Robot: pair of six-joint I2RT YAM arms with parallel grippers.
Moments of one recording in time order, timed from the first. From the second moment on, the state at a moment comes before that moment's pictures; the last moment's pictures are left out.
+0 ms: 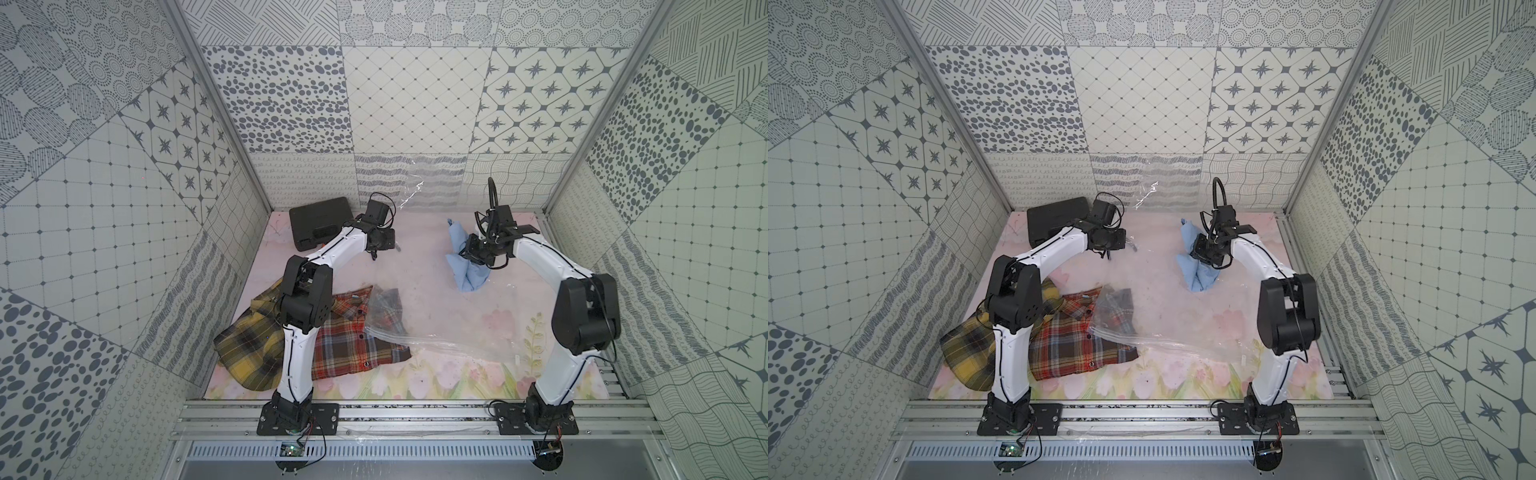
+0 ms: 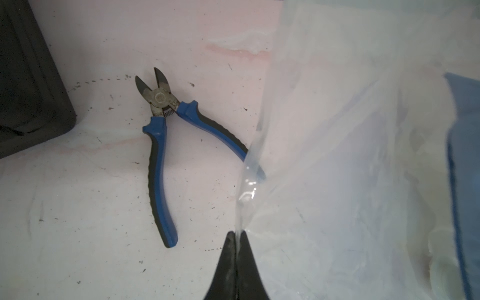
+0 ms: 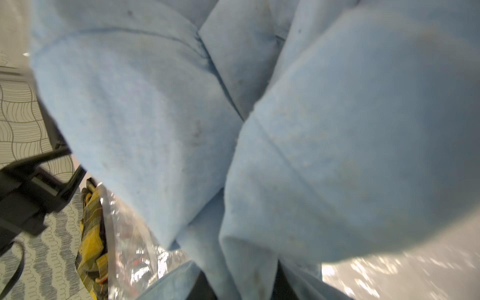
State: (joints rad) left arm -0.42 2.13 1.75 -0.54 0.03 -0.34; right arm 0.18 1.74 1.40 -0.70 -0.35 0.52
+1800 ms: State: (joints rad) left arm -1.09 1.70 1.37 -0.83 0.00 0.25; right arm 0.05 2.24 1.84 -0.88 -0.05 0.38
